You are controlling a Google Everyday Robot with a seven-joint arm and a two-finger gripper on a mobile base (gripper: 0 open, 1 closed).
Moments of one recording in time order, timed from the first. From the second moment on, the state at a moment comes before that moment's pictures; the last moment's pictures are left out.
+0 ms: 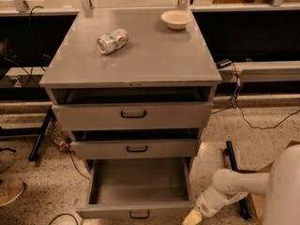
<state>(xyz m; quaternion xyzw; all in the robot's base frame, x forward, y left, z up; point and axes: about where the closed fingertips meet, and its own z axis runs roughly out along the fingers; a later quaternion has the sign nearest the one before) 0.389 -0.185 0.293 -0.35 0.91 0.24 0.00</state>
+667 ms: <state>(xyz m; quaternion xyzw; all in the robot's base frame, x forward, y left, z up) 0.401 -0.182 0.206 -0.31 0.92 0.25 0.01</state>
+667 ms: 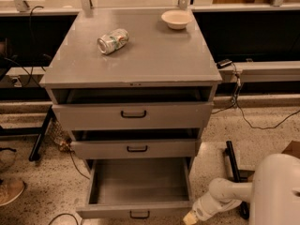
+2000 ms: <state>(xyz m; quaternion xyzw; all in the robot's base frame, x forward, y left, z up) 0.464 -0.158 0.170 -0.30 0.91 0.25 0.13</state>
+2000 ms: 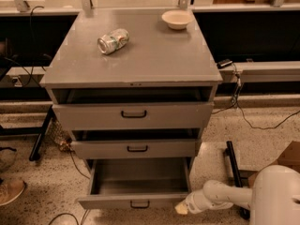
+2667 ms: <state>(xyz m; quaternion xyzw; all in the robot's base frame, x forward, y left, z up) 0.499 -0.147 0.168 -0.31 0.90 0.24 0.18</state>
